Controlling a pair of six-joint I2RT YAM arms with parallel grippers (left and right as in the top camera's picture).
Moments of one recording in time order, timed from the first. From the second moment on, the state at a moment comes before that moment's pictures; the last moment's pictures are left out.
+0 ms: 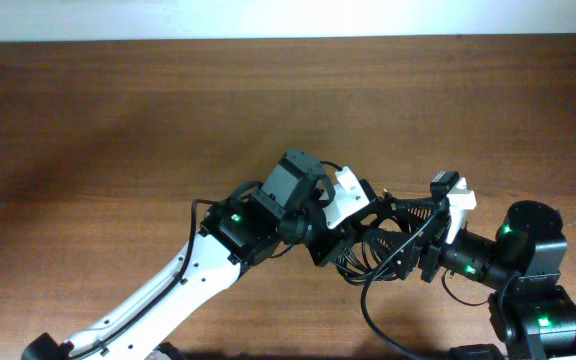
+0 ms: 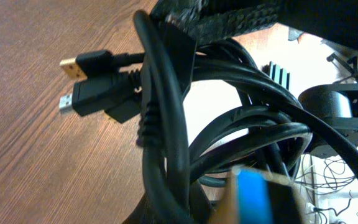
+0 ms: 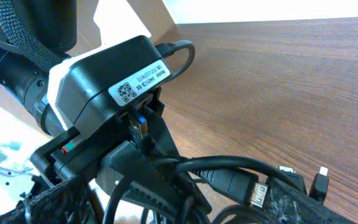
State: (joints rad) left arm -0.72 1.39 1.09 -0.51 0.59 0.13; right arm 0.09 0.71 0.70 -0.44 -0.88 0.16
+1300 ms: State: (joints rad) left arm -0.62 1.39 1.09 -0.54 0.64 0.11; right arm 0.09 0.71 0.70 -0.51 -1.05 0.08
